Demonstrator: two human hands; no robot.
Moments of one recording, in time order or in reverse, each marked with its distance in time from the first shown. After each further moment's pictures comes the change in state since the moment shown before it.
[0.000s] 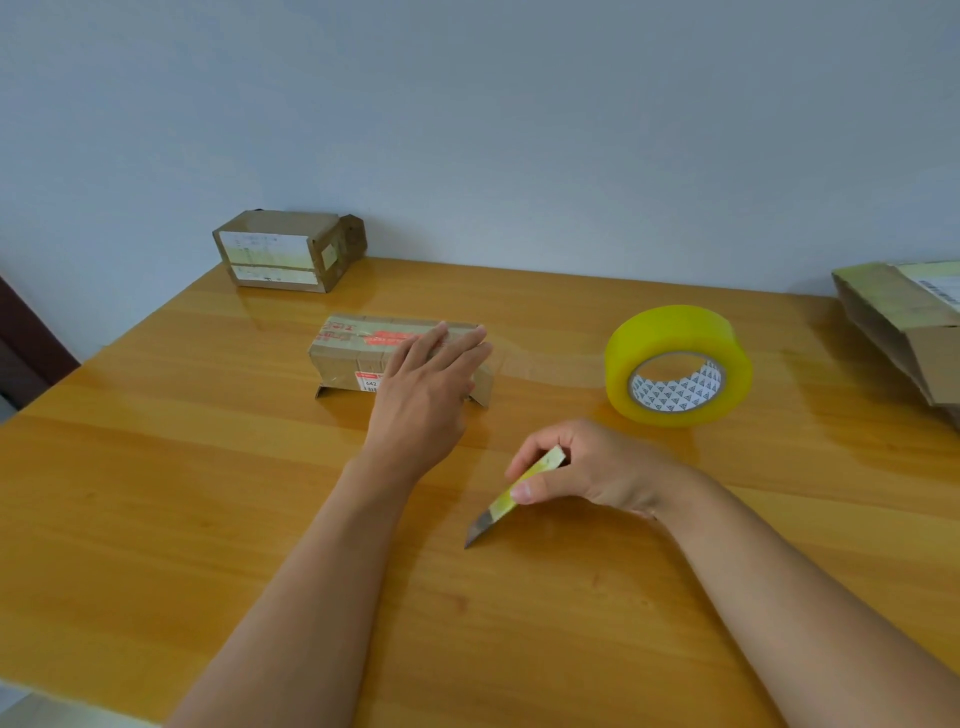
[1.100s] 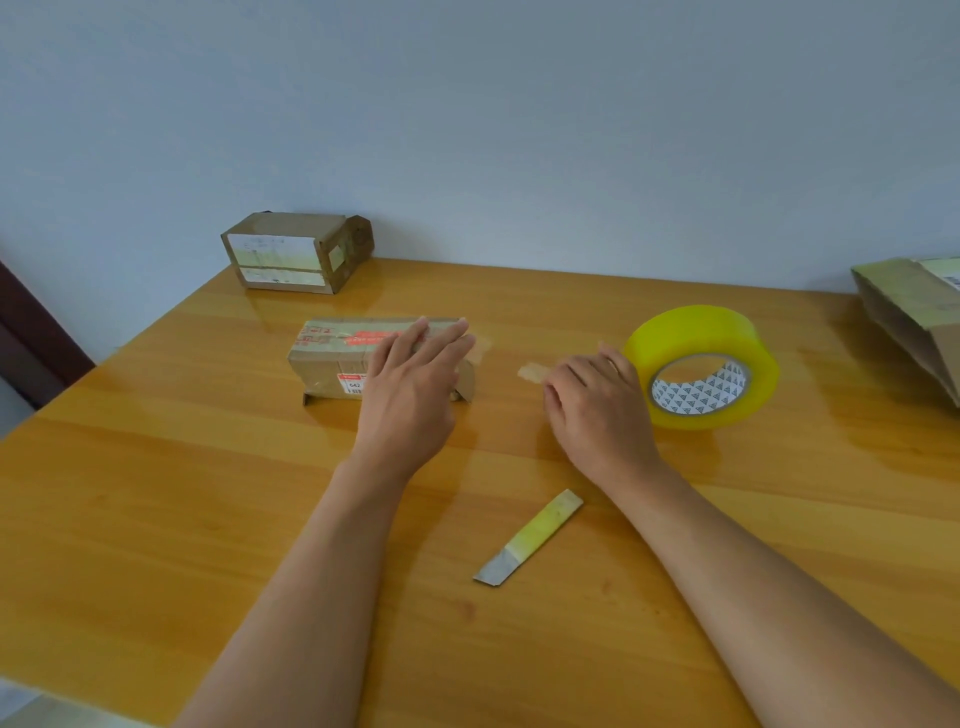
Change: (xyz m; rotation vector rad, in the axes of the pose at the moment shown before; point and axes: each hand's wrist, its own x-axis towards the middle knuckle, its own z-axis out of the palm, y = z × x) left_hand 0.000 -0.011 -0.004 0.031 0.034 -0.083; right_hand 0.054 0.044 -0.007 -1.165 1.010 -0.468
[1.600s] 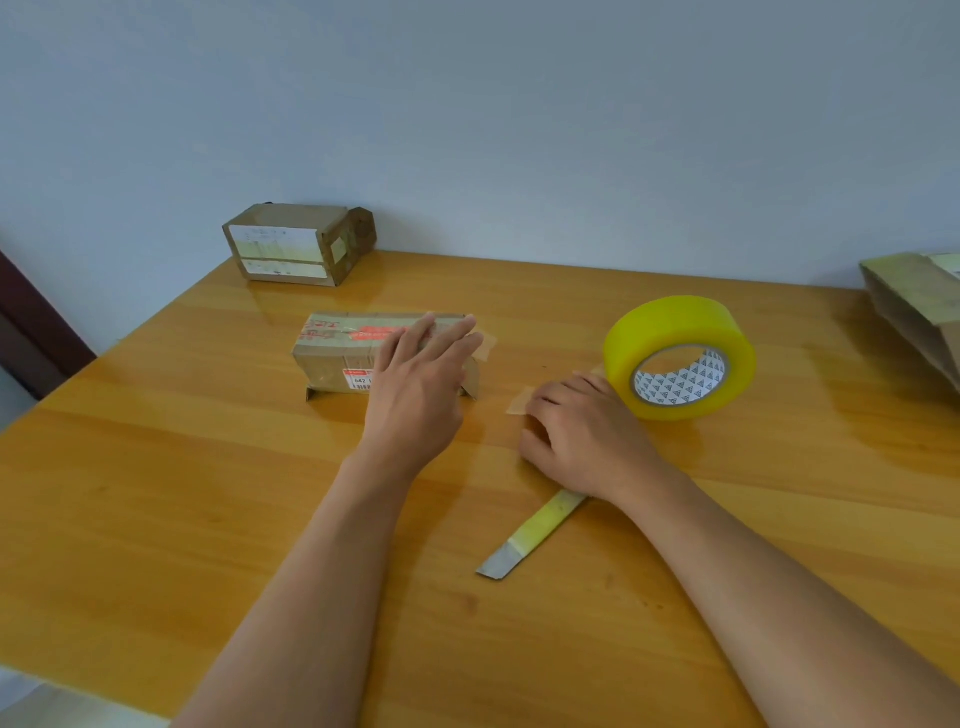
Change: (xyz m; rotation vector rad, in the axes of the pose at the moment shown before) left_hand -0.001 0.003 0.001 0.021 -0.025 -0.005; right_hand 0.001 -0.015 -0.018 0.033 -0.565 -0.060
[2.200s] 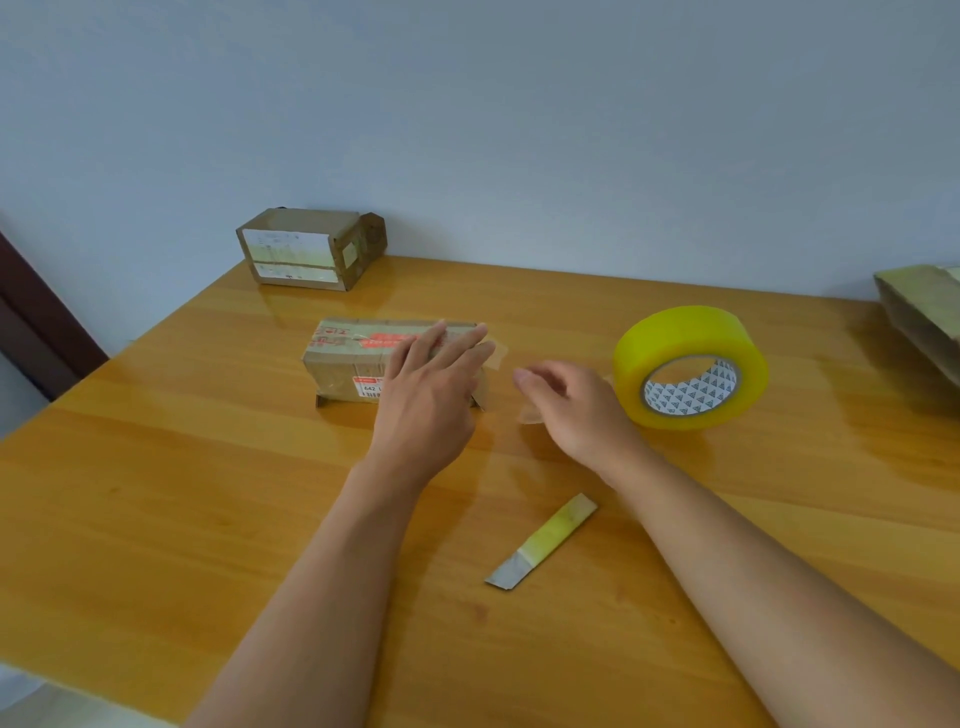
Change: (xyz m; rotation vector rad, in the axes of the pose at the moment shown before) left_hand -0.003 0.001 -0.001 -0.030 0.033 0.014; right_hand 0.023 -0.018 -0.022 0.951 0.032 0.435
